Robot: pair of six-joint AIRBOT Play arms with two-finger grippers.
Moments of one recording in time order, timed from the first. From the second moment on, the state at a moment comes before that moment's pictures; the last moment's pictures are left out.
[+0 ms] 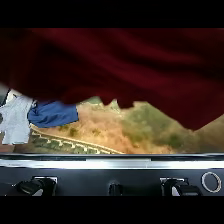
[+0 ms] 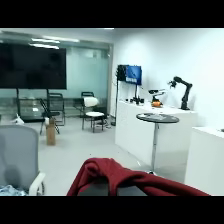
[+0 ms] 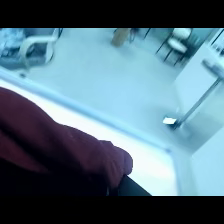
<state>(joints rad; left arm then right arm) -0.28 -0.88 2.05 1.46 -0.94 -1.56 -0.03 -0.64 1.72 -1.53 1.26 1.08</state>
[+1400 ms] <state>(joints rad) -0.14 -1.51 1.73 1.53 -1.29 -1.56 -0.14 -1.30 1.16 -1.21 0.90 1.24</state>
